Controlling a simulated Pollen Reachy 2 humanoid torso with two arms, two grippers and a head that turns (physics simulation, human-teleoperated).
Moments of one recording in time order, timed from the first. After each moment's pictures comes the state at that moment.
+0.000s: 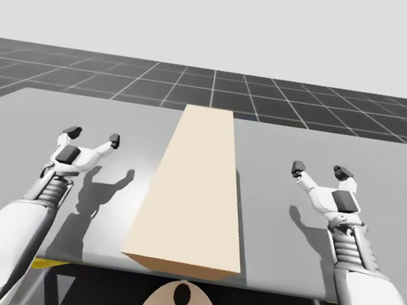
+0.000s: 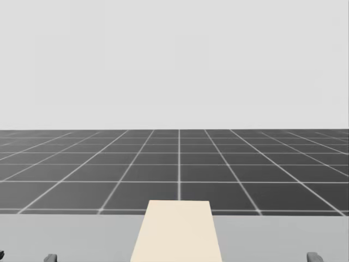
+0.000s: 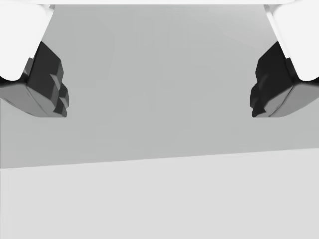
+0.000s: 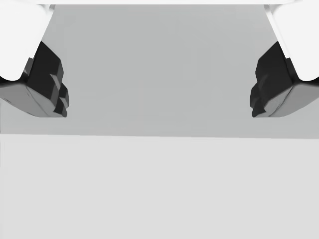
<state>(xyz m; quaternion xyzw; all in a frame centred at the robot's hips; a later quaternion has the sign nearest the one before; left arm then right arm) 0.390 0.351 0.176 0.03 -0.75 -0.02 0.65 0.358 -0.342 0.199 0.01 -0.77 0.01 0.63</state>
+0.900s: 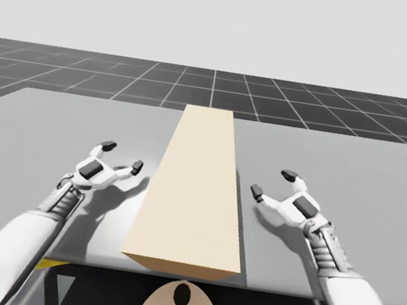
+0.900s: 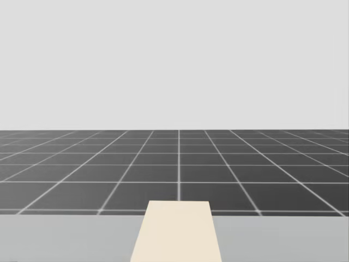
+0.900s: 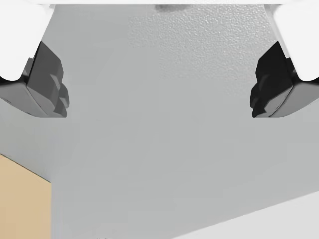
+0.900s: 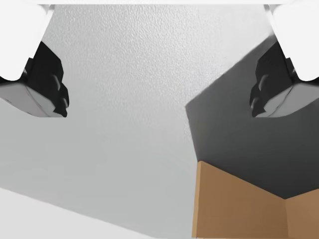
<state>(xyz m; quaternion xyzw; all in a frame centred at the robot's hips) 0.378 0.315 0.151 -0.07 -0.69 -0.21 0.69 0.355 -0.295 0.168 0.14 -0.68 0.24 0.68</state>
